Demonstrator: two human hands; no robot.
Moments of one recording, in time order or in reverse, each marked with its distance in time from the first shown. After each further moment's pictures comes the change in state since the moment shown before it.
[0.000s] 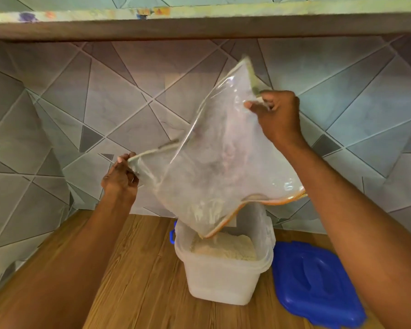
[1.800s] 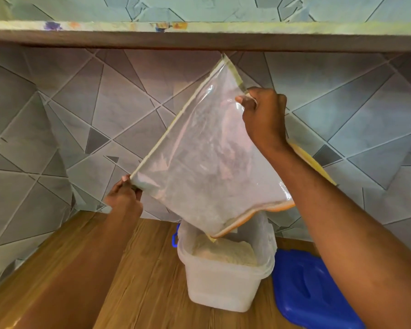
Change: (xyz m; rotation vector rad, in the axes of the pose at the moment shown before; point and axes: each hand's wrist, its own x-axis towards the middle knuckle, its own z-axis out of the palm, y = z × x) left_hand -0.015 -0.019 -0.014 -0.037 0.319 0.001; right_hand -0.007 -0.065 0.027 -0.279 -0.002 0.053
